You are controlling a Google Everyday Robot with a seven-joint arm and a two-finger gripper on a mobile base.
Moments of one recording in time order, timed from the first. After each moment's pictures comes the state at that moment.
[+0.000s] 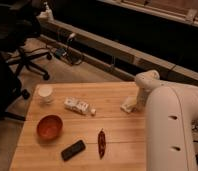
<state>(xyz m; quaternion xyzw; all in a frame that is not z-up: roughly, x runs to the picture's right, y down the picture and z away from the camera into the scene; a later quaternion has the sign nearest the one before) 0.301 0.159 0.917 -0.24 0.34 0.63 0.66</state>
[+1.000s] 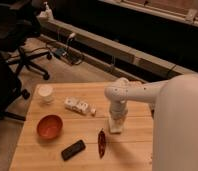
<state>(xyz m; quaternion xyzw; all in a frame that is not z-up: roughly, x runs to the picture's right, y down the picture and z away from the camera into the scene) 0.116 0.207 0.832 -0.32 0.27 0.49 0.77</state>
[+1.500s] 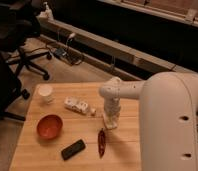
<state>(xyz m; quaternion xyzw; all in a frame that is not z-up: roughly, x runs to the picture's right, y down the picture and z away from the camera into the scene) 0.099 0.182 0.885 -0.29 0.25 0.51 0.77</state>
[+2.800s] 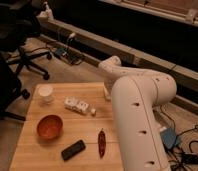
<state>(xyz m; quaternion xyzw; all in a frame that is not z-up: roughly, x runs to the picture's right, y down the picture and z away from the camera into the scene) 0.131 0.033 0.988 -0.21 0.24 0.55 0.77</state>
